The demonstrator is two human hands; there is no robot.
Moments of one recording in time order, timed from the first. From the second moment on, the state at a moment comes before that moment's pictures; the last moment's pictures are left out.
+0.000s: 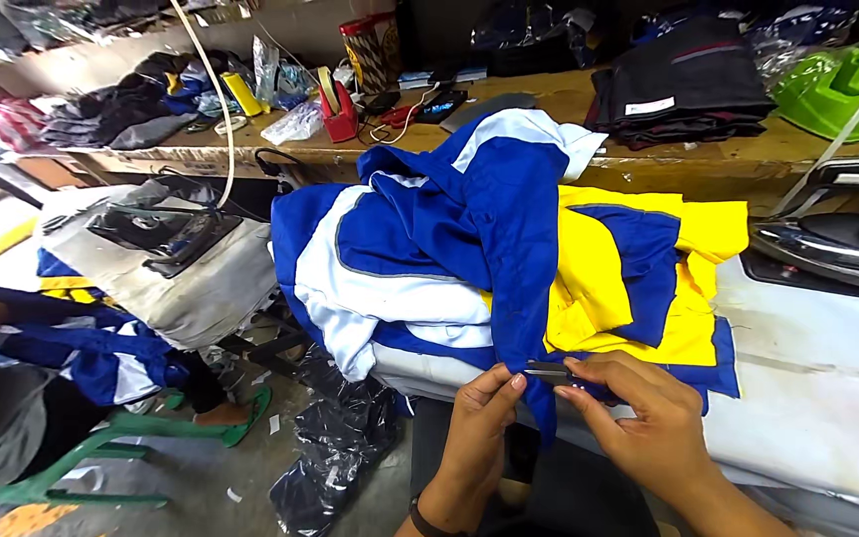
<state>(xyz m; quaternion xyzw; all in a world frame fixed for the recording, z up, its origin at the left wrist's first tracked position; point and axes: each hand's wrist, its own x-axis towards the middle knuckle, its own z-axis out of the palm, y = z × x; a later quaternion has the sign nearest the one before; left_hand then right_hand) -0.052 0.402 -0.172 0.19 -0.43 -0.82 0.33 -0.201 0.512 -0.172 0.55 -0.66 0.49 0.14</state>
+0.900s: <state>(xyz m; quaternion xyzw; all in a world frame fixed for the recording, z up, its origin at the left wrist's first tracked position) -0.060 0.405 -0.187 0.18 -0.54 -0.72 0.40 -0.207 0.513 -0.168 0.47 -0.68 0.56 -0.05</state>
